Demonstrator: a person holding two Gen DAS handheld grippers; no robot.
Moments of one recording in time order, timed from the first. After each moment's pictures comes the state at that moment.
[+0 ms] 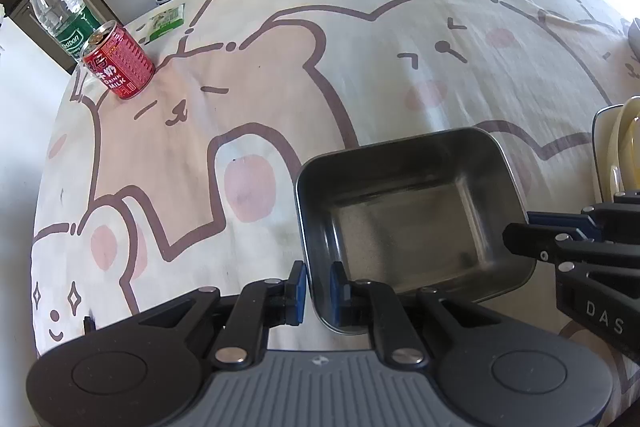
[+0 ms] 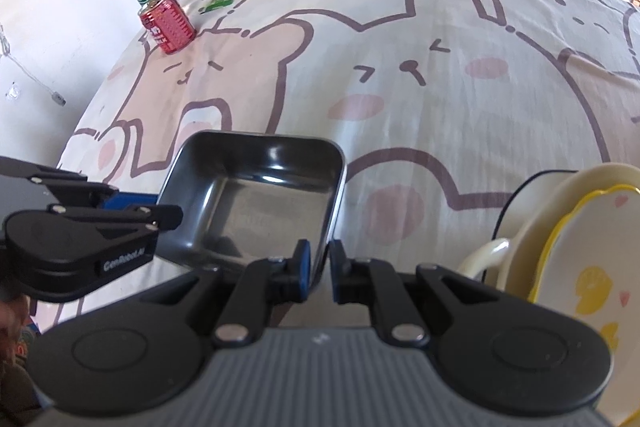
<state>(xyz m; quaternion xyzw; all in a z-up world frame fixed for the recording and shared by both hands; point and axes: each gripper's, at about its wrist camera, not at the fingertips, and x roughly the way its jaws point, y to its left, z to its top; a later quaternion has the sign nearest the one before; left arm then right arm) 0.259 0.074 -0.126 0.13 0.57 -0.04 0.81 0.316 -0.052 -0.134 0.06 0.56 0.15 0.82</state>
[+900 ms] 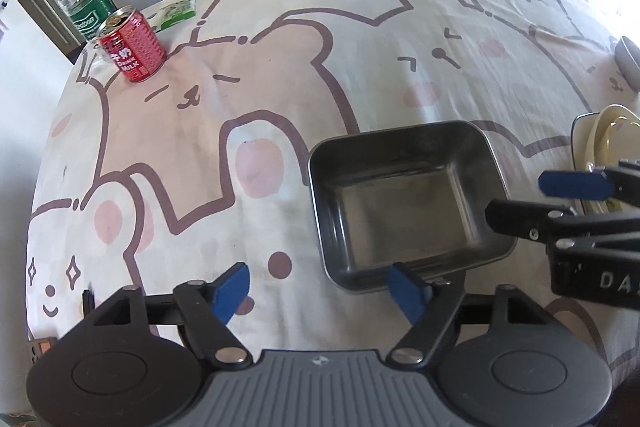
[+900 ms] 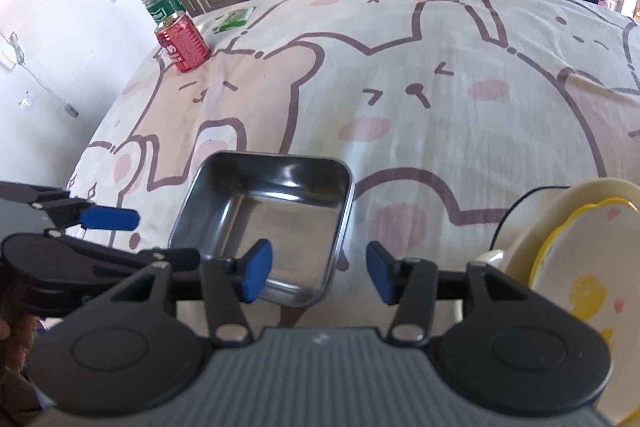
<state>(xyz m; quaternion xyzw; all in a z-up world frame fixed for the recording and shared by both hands) 0.236 0.095 -0.109 0.09 0.57 -0.05 0.82 0.308 -0.058 -0.118 0.07 0.52 0.16 0.83</state>
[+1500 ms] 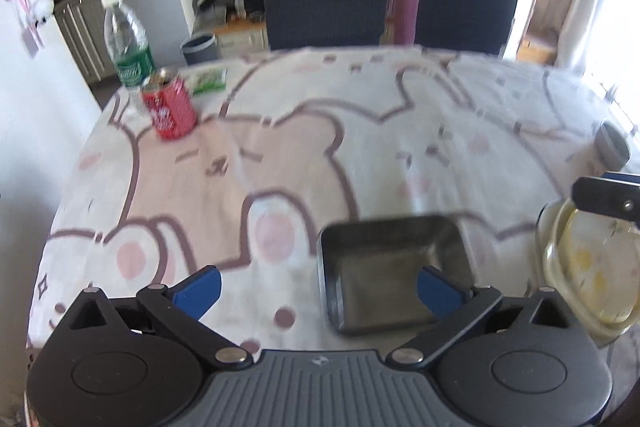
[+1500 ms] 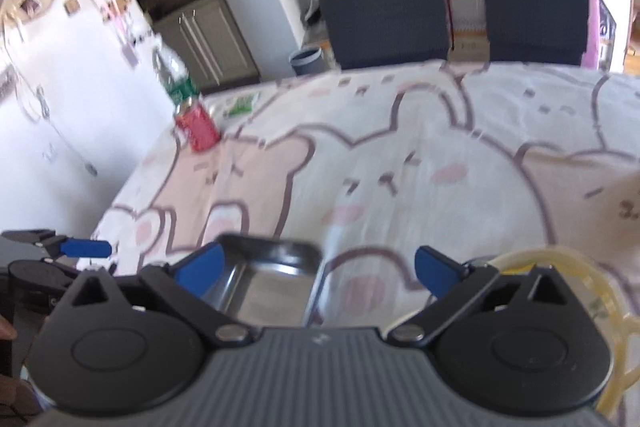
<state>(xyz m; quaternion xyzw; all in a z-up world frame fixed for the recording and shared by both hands) 0.216 0.101 -0.057 0.04 0.46 -0.04 0.89 0.293 -0.126 -0.057 0.11 0.41 0.16 0.89</state>
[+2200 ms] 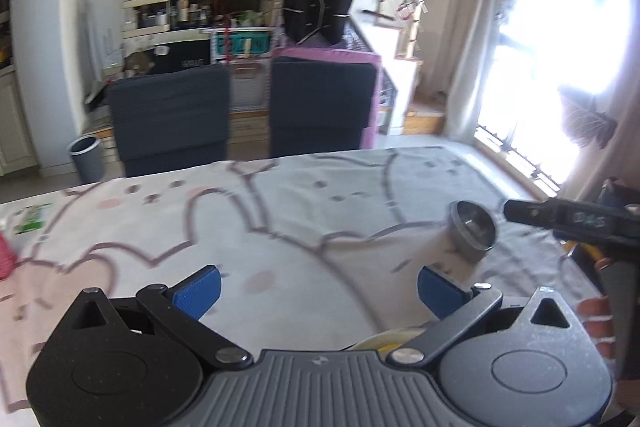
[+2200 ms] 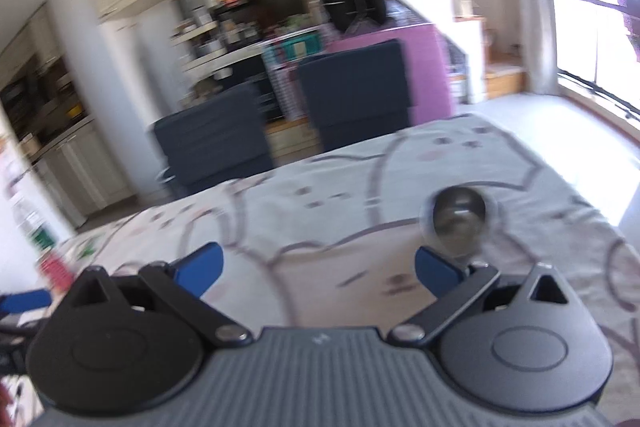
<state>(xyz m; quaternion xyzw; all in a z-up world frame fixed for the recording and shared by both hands) 0.251 -0.108 -0.035 0.01 0.33 -0.20 0.92 0.286 -0.359 -0.056 0.17 0.31 -0.08 0.93</state>
